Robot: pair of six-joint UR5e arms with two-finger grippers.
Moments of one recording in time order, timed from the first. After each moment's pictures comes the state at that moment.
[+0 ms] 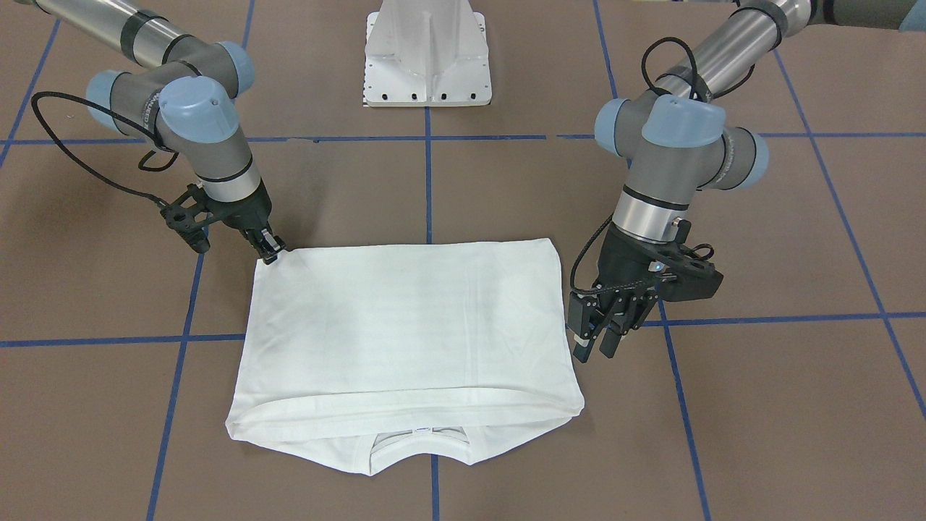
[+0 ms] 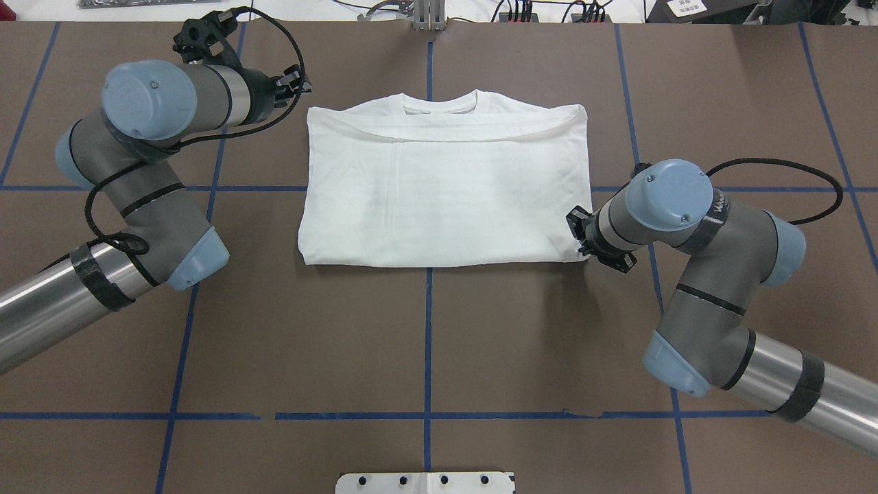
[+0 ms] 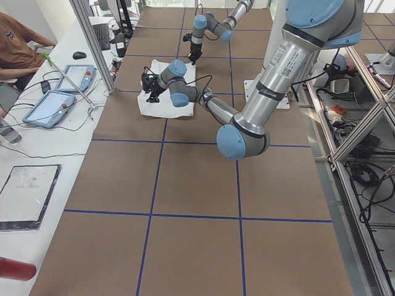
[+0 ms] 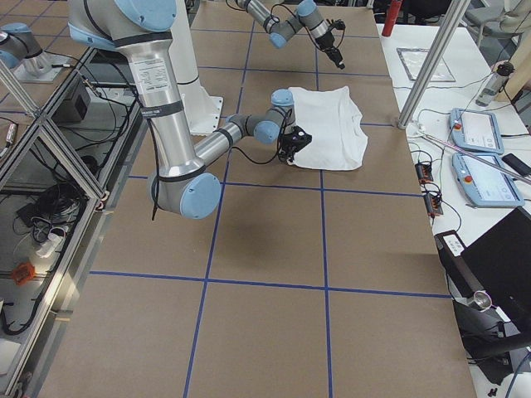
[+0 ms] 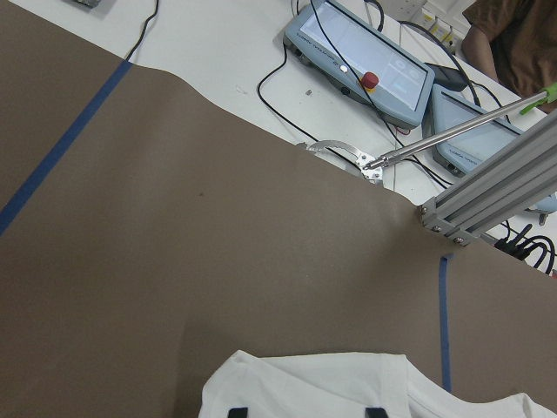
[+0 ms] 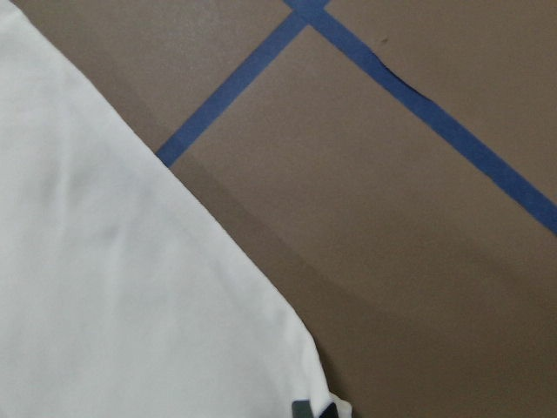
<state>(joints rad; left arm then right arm) -0.79 -2.14 -1.48 -2.30 -1.60 -1.48 0.61 -1.24 1.75 -1.33 1.84 1.94</state>
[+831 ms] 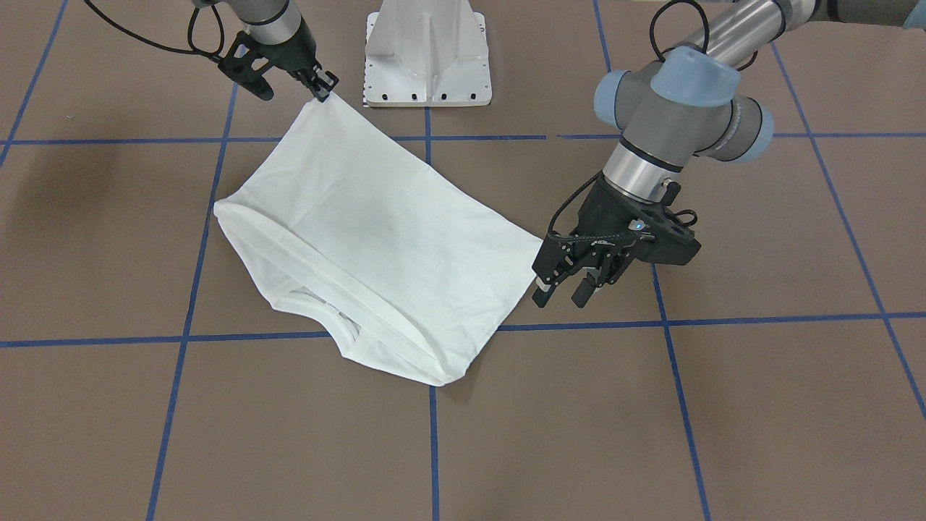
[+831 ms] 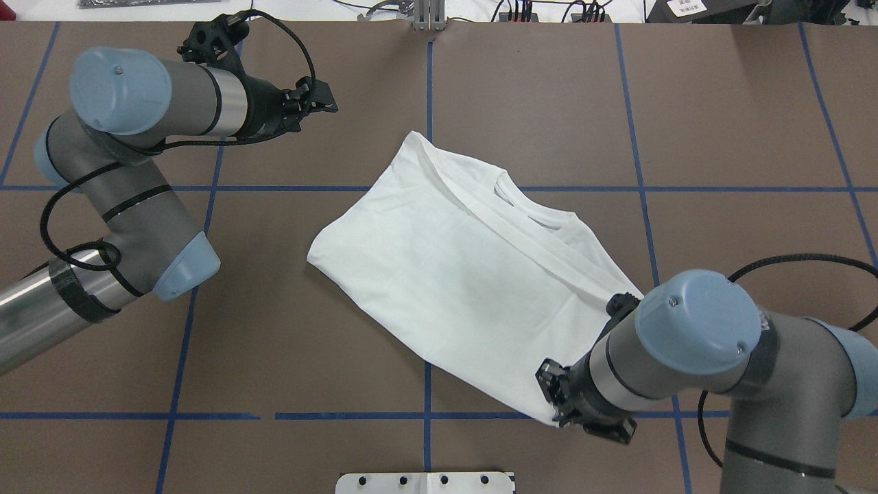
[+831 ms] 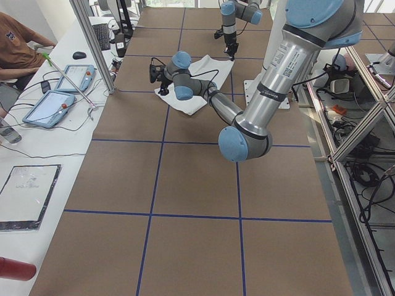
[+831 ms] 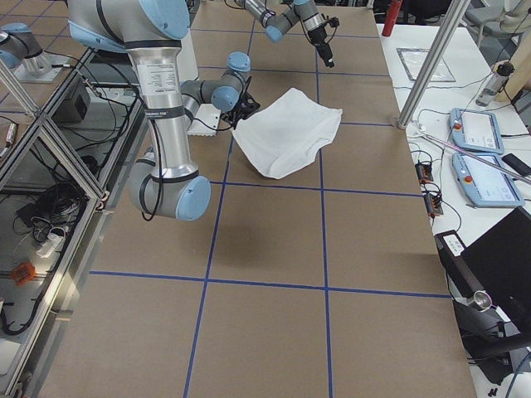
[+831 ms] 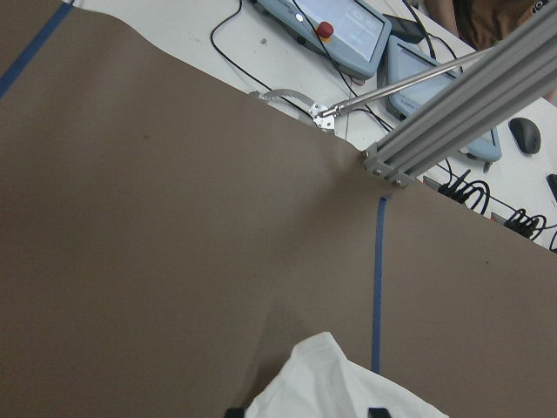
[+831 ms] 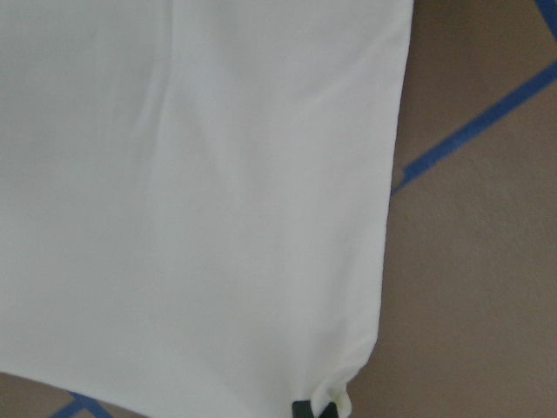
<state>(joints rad) -0.78 -2.08 -1.64 -2.28 -1.82 -1.48 0.26 -1.34 2.23 -1.62 2.03 2.05</state>
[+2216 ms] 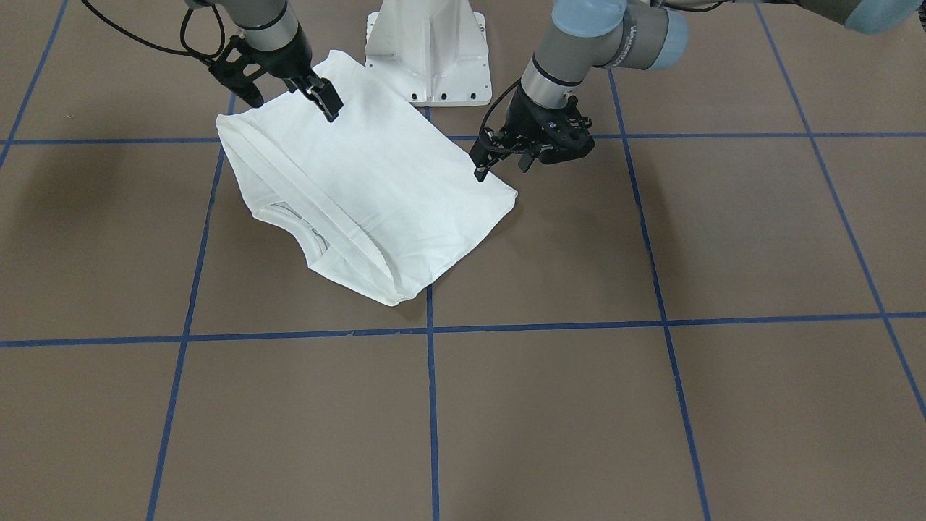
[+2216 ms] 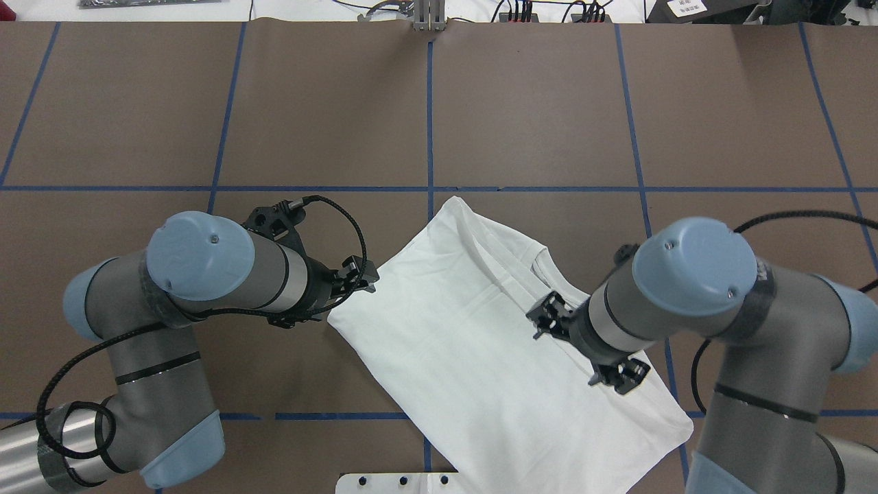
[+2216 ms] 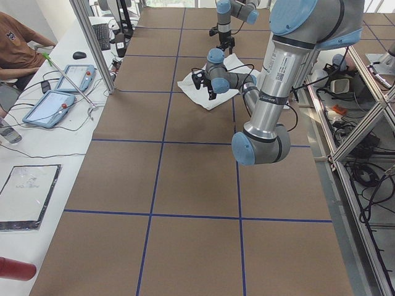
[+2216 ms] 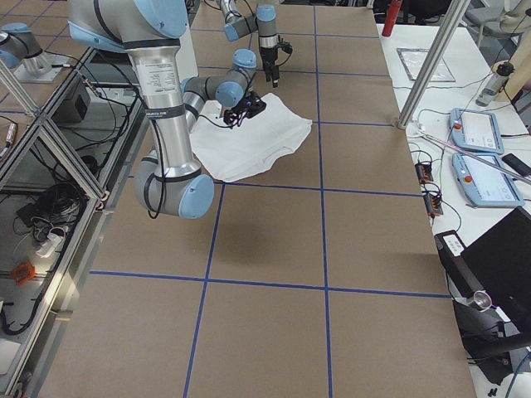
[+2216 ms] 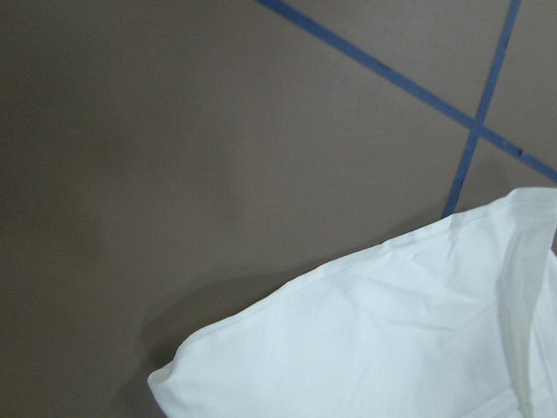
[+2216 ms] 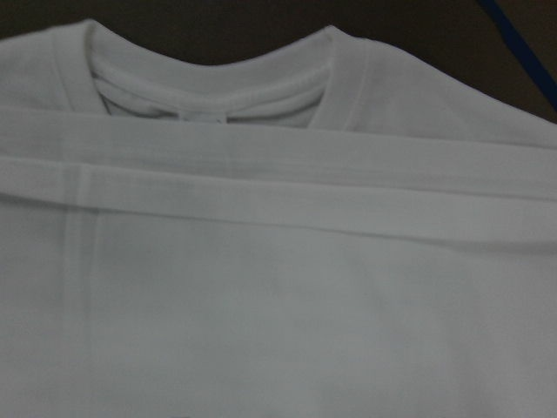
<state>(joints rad) -0.44 -2.00 -1.88 -1.86 -1.83 -1.75 0.47 -1.25 2.14 -1.66 1.97 1.99</state>
